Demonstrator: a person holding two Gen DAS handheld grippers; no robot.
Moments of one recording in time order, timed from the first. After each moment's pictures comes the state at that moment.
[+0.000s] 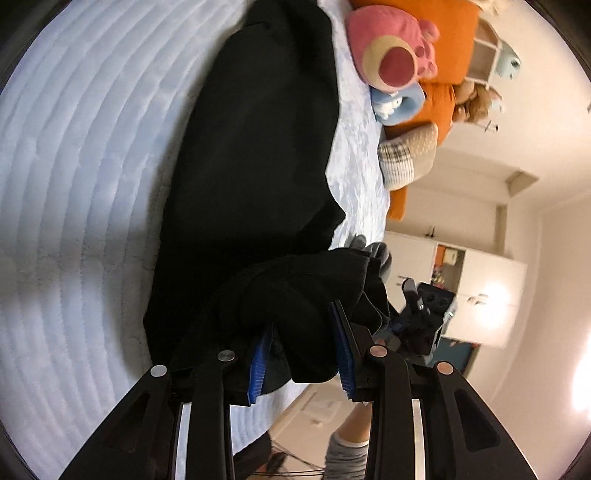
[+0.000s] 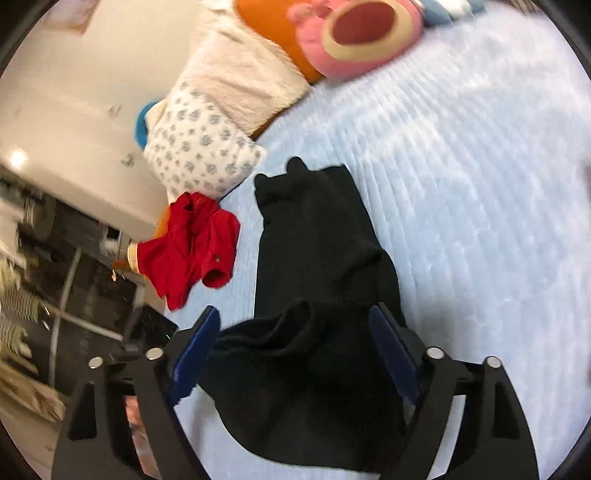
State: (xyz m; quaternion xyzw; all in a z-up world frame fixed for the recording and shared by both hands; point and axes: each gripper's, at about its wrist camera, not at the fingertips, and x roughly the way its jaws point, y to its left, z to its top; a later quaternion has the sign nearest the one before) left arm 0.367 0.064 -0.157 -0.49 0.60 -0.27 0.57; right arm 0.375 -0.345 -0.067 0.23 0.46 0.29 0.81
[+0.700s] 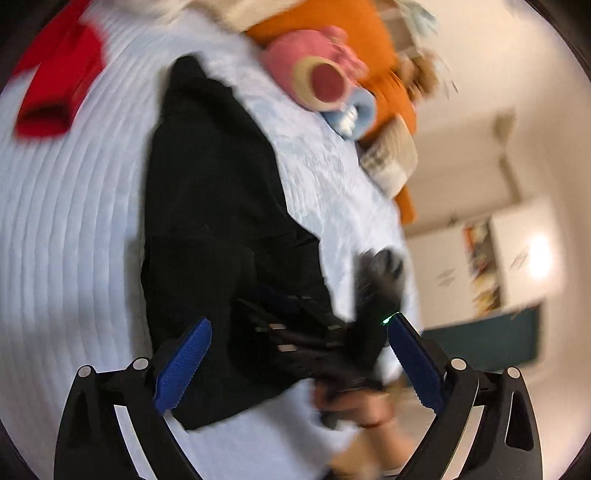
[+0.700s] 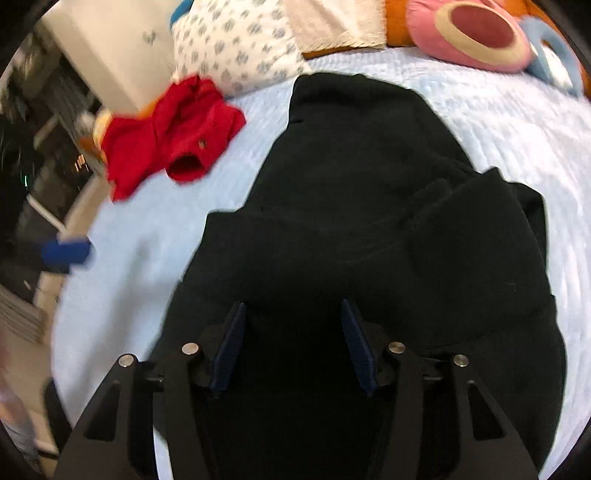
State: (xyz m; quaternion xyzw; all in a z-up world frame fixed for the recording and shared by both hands) left arm 0.328 0.034 -0.079 -0.32 0.51 -0.27 0.75; right arm 0.368 -0.229 -0.148 0.08 0.49 0.32 0.81
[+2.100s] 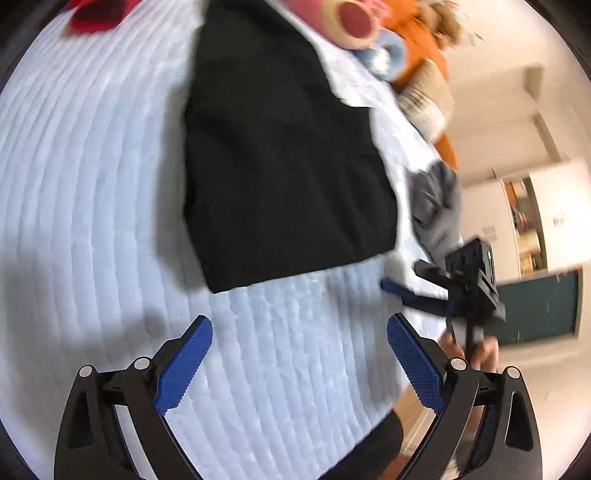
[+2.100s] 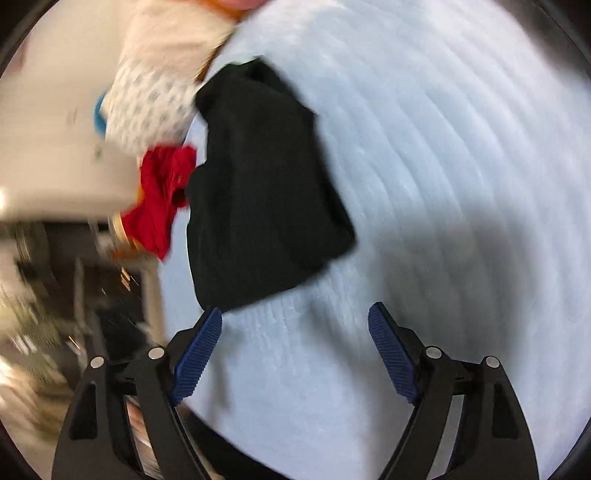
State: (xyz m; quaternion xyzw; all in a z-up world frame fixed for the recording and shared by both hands) left arm 0.224 0.007 -0.155 -0.28 0.59 -0.22 0.72; right arm 0.261 -0.396 -0.194 0.41 0.60 0.22 0.66
